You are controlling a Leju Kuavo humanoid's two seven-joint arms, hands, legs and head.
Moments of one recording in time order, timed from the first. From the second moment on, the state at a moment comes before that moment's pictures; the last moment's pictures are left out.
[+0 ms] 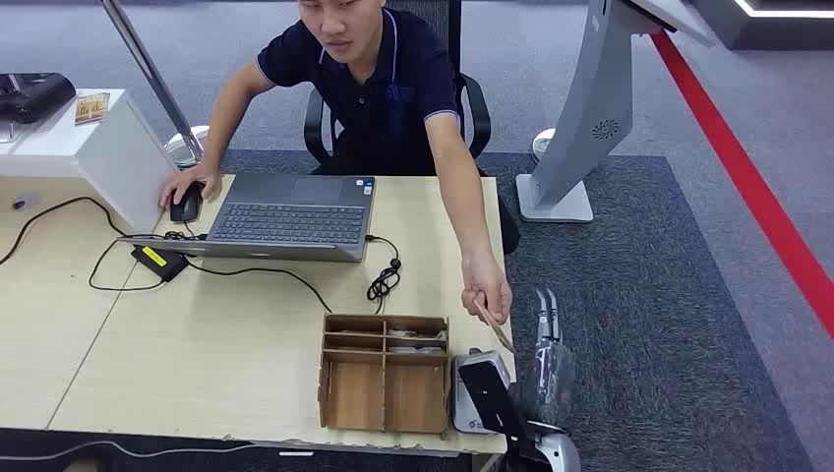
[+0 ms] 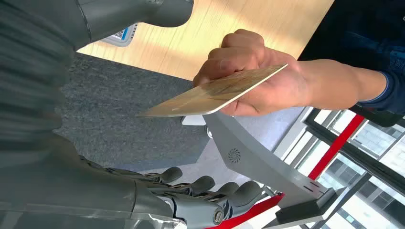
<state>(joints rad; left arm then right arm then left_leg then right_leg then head) -0.13 0.04 -1.06 -0.27 -0.27 0.38 0.35 0.07 0.08 0.47 -1.48 0.92 -0.70 0.08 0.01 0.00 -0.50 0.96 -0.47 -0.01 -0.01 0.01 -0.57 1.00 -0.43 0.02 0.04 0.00</state>
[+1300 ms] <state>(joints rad) -0.13 0.04 -1.07 -0.27 -0.28 0.38 0.35 0.10 0.09 0.46 -1.49 0.90 -0.70 0.04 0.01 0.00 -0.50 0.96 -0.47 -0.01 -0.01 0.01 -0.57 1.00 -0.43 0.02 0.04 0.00</state>
